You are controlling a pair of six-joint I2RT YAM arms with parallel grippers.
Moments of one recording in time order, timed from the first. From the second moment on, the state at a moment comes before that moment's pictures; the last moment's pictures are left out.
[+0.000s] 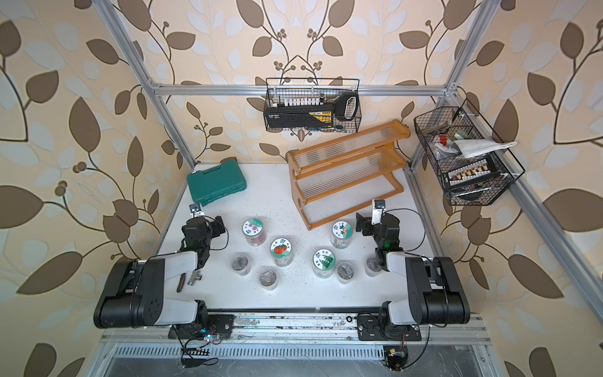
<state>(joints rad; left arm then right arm) 0.00 1.33 0.41 0.46 -0.30 -0.13 -0.03 1.38 0.40 0.63 -0.06 0.02</state>
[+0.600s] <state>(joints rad) -0.40 1.21 1.25 -0.49 -0.26 -0.50 0.01 1.17 0.94 -0.27 -0.24 0.40</state>
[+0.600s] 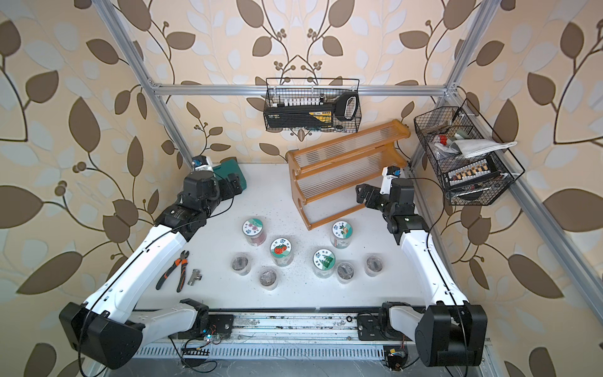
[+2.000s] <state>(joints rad) -0.72 1.99 2.23 -0.98 -0.37 -0.56 0.56 1.01 0.69 0.03 0.03 0.46</state>
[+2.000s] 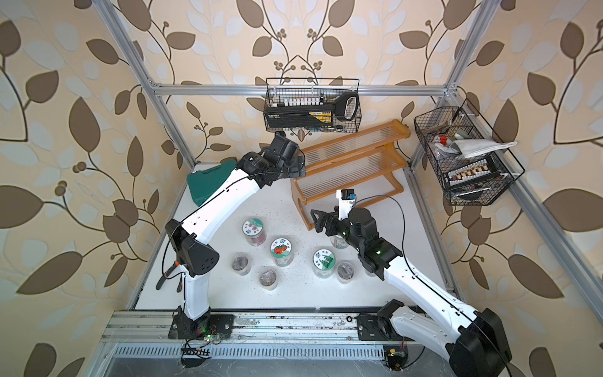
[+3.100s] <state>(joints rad) -0.50 1.87 2.05 -0.91 -0.35 -0.51 0.56 1.01 0.69 0.03 0.04 0.46</state>
